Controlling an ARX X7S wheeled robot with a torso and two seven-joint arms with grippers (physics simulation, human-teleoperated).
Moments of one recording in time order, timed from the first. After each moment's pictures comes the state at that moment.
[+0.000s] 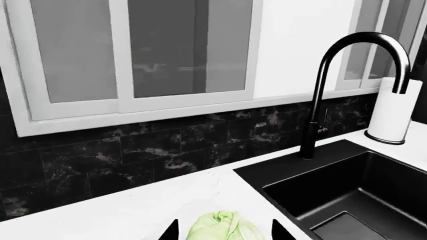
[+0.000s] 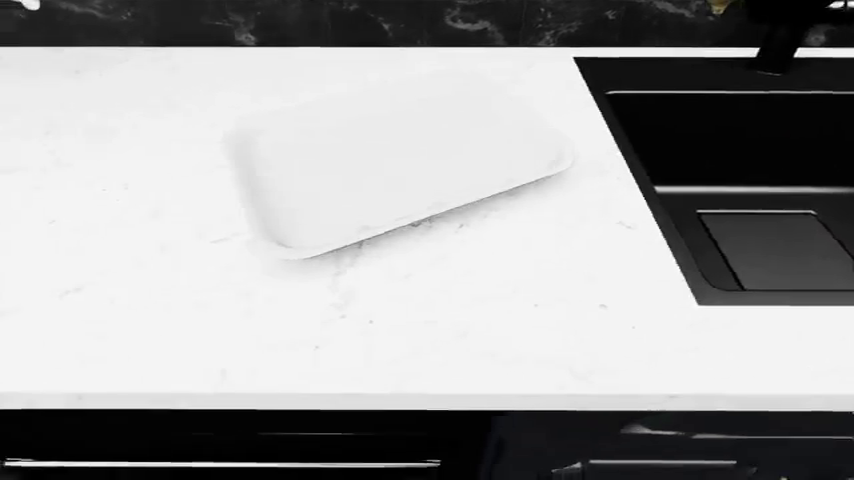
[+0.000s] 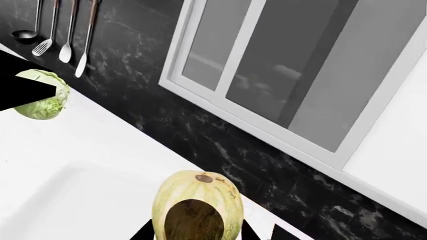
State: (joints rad) left arm -1.84 -0.76 0.73 -0.04 -1.79 -0.92 -0.45; right arm 2.13 0.92 -0.82 -0.19 1.81 1.20 0.46
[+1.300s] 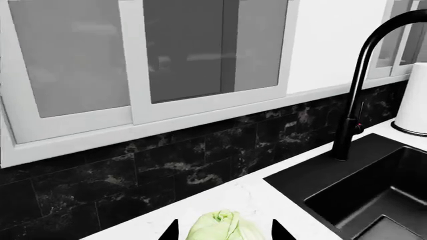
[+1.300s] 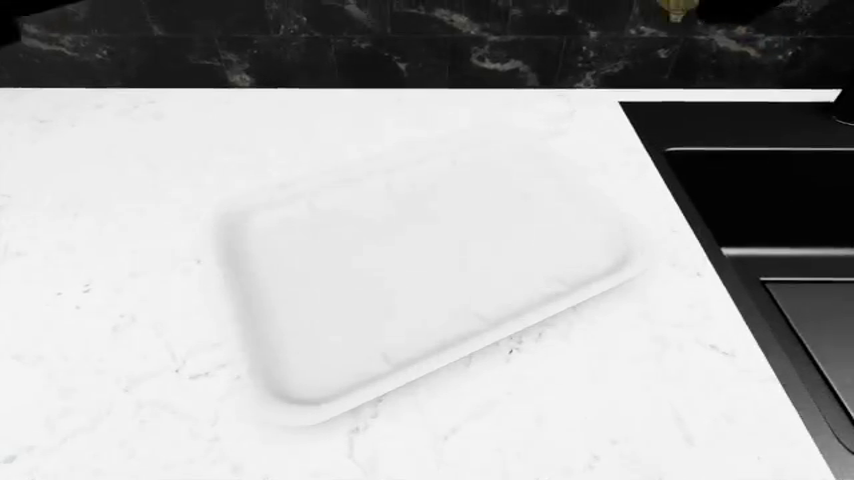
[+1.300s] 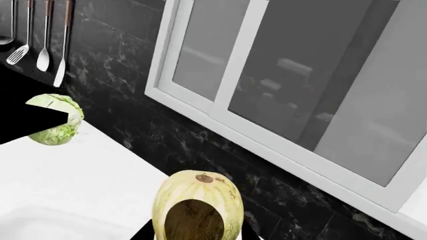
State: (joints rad) left arm -1.83 -0.73 0.76 -0.03 -1.78 -0.94 -0.42; right arm 2.07 0.89 -0.81 -0.16 1.77 1.16 0.41
